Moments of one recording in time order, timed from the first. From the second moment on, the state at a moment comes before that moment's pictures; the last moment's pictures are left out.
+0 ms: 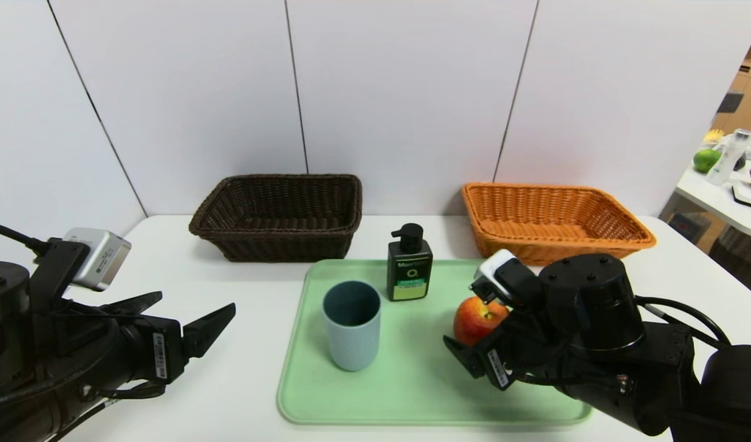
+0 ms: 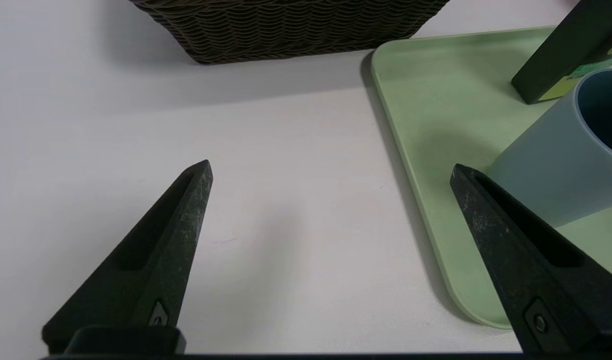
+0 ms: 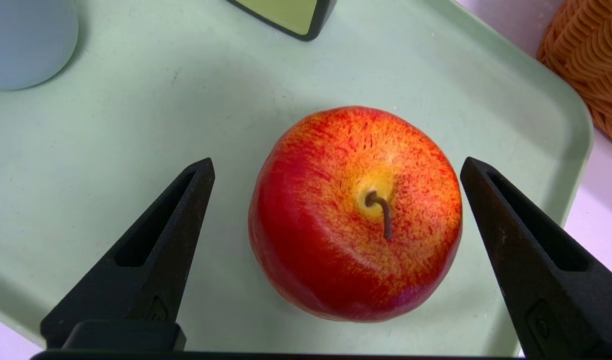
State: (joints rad) left arm -0.50 1.19 -0.40 -0.47 0.26 -0.17; right arm 0.71 1.69 -0.59 -0.54 -0.26 -0.12
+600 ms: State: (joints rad) left arm -0.50 1.19 -0.40 -0.47 0.26 -0.17; right arm 0.71 1.69 -0.60 -0.55 -0.27 -0.12
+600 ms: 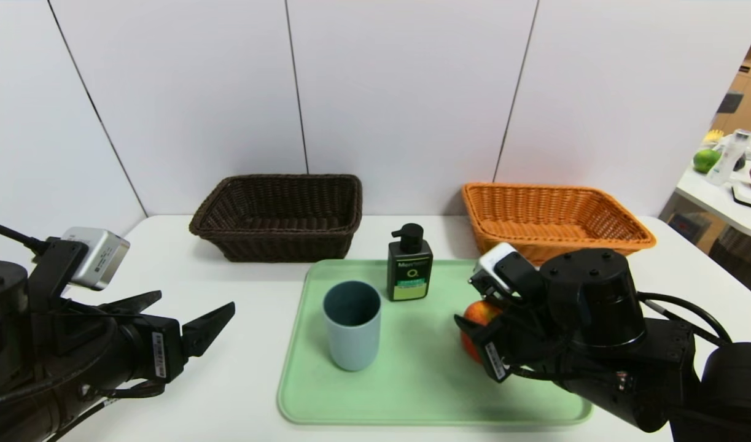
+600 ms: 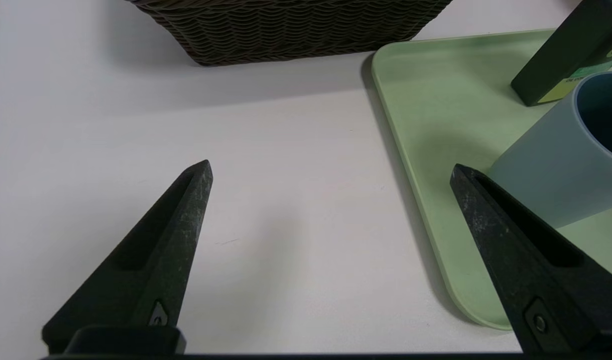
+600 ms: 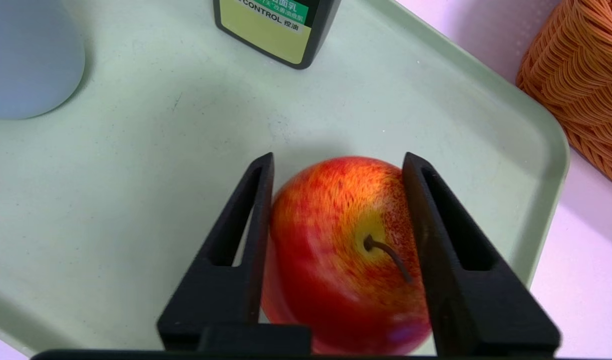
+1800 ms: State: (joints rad) left arm -0.50 1.17 -0.39 -0.47 0.26 -0.17; right arm 0.69 1.63 -0.67 -0.56 -0.28 -0.24
